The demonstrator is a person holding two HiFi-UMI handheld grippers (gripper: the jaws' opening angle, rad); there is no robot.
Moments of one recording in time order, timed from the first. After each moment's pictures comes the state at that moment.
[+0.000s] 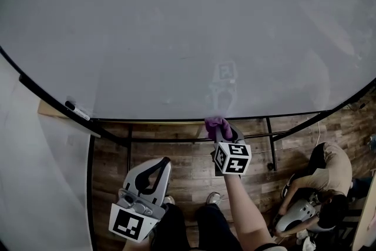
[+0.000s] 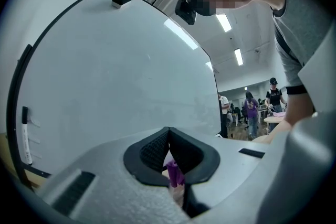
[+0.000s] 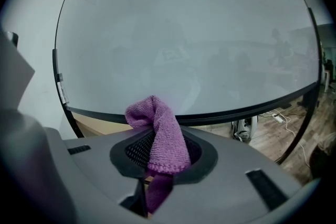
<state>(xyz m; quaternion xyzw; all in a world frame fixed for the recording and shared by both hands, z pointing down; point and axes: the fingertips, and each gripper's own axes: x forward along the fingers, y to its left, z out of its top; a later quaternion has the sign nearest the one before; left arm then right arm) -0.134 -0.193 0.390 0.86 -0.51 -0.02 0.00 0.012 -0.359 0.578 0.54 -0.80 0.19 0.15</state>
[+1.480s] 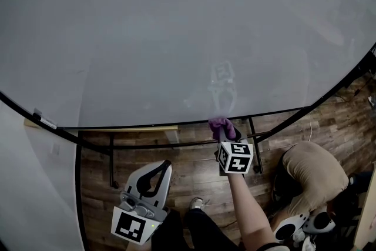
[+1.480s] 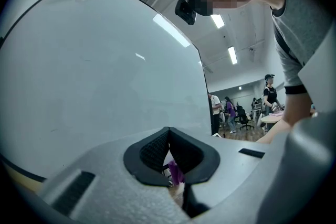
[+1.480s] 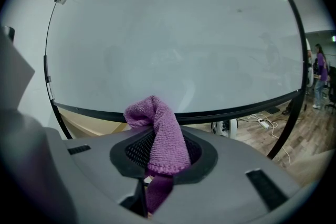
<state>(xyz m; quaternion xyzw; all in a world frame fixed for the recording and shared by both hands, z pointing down) 0.047 -0.224 0.388 0.87 -0.49 -0.02 -0.01 0.209 -0.394 0.578 0.57 -0.79 0.18 0.15</state>
